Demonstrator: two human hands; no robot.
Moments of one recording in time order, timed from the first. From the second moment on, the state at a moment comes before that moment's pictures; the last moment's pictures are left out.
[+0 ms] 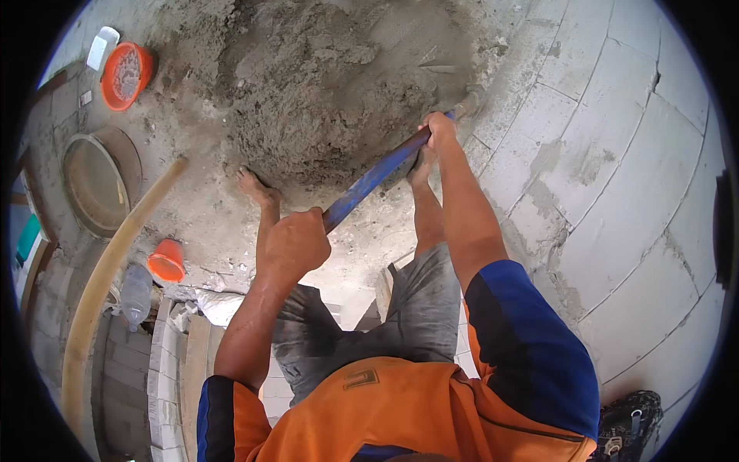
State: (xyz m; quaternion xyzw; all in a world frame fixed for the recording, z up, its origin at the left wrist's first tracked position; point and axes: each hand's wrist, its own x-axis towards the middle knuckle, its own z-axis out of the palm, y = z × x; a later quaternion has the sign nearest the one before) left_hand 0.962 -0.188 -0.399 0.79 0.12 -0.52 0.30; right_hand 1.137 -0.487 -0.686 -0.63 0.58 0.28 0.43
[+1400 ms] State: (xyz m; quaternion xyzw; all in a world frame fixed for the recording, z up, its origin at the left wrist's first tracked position) left_hand 0.913 -0.530 -0.445 0.59 0.29 -0.48 0.59; right_hand 1.236 -0.678 -0.676 -0.86 0.32 0.35 0.18
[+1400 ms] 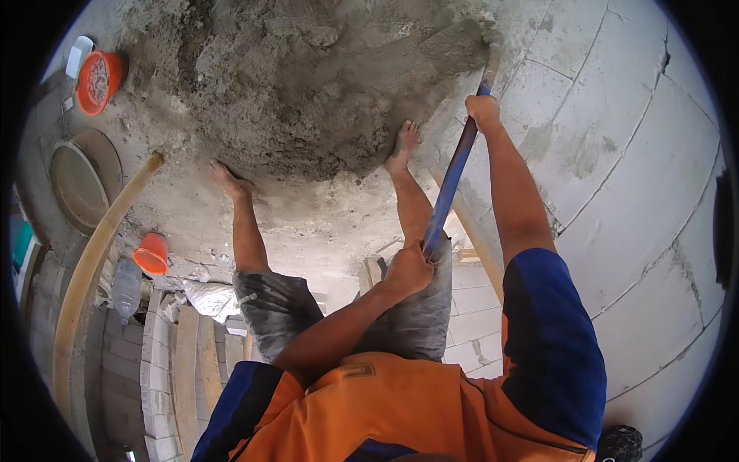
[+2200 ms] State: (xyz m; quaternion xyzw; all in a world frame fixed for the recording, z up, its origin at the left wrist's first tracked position) left_hand 0.794 -0.006 -0.244 0.76 0.28 -0.55 0.21; right_hand 0.910 -0.273 -0.519 -0.50 0.58 0.29 0.58
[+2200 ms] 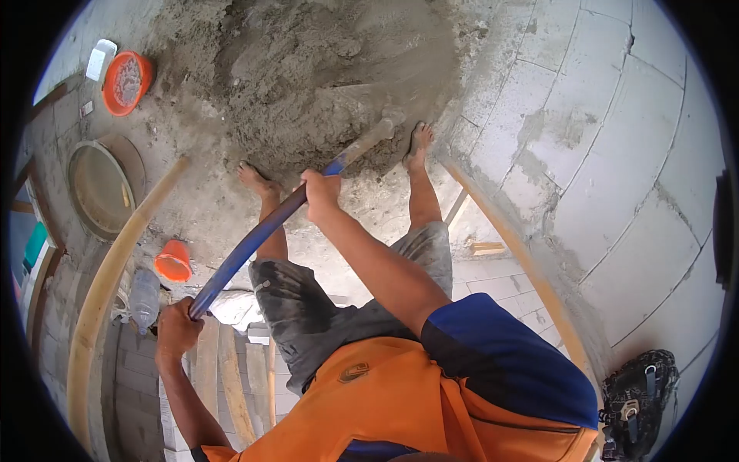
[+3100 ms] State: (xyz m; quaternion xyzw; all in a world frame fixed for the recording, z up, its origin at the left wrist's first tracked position) left_hand 1.025 -0.259 -0.481 0.73 0.23 -0.45 0.46; right_hand 1.312 -0.515 -0.707 -0.75 0.43 0.20 0.46
